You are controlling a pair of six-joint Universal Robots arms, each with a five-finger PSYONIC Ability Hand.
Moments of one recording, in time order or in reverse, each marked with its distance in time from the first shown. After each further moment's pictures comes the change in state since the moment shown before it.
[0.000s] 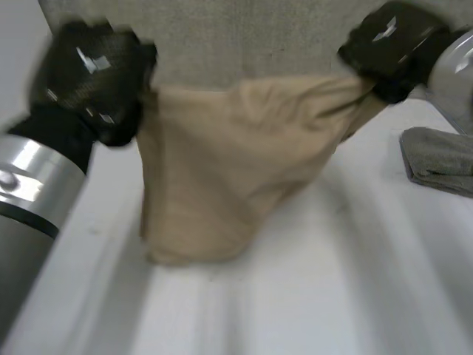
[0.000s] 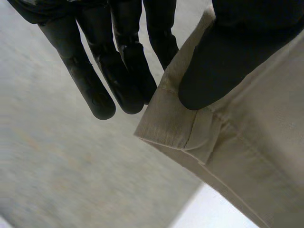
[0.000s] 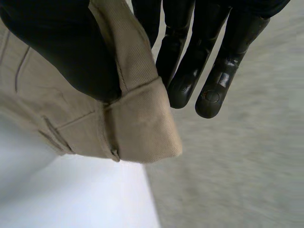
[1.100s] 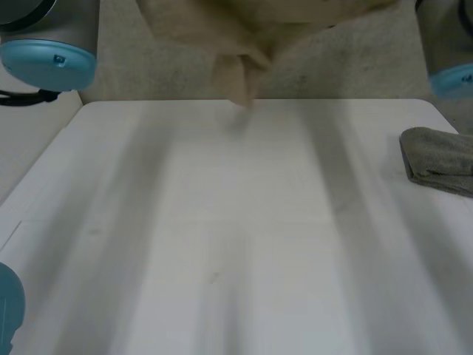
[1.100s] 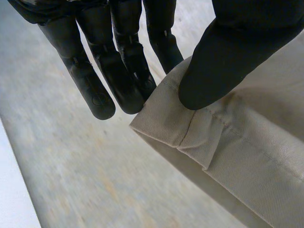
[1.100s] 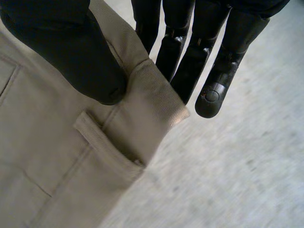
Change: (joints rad) left arm 0.104 -0.931 1.601 -0.338 -0.071 -0.133; right arm 0.046 0.329 -0.365 -0.696 0.199 0.362; left_hand 0.000 0.001 0.002 0.004 0.000; right_hand 0.012 0.000 0.000 0.000 0.017
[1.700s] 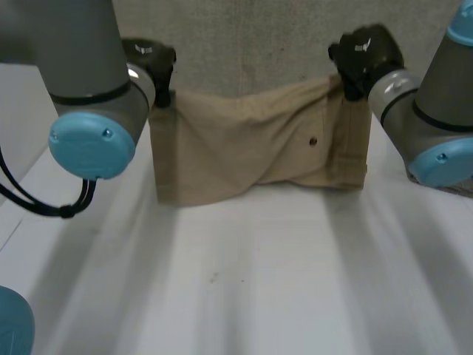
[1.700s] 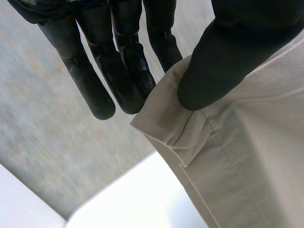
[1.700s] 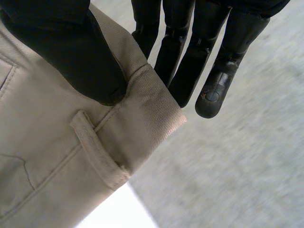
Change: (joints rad) left arm -0.084 -0.007 -0.346 -0.356 -0.144 -0.079; right arm 0.002 0.013 0.337 0.206 -0.017 -0.032; left_hand 0.000 0.001 0.001 0.000 0.000; right_hand 0.000 0.000 0.000 0.000 0.000
